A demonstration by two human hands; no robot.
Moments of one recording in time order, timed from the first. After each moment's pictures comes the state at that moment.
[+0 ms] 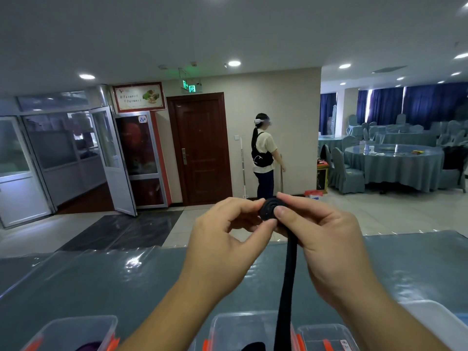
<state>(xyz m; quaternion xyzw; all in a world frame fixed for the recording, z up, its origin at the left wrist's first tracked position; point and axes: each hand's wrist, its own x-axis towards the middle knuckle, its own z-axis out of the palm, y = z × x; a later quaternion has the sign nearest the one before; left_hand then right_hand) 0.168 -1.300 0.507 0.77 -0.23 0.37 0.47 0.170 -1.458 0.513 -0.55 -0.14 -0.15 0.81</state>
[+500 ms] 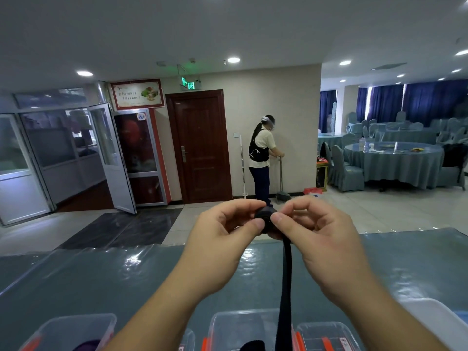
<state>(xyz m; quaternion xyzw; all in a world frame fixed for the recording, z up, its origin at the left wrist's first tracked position) 0.176 -1.296 0.510 0.73 -0.17 0.17 0.63 0.181 -1.469 0.501 -0.64 -0.19 -0.18 0.72</state>
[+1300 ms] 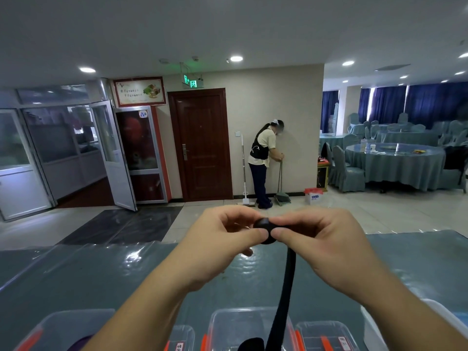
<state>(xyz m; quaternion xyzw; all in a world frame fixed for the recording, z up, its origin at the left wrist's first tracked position) 0.172 -1.280 0.519 0.77 -0.17 0.05 0.61 0.179 -1.482 0.507 -0.76 -0.27 -0.17 0.57</state>
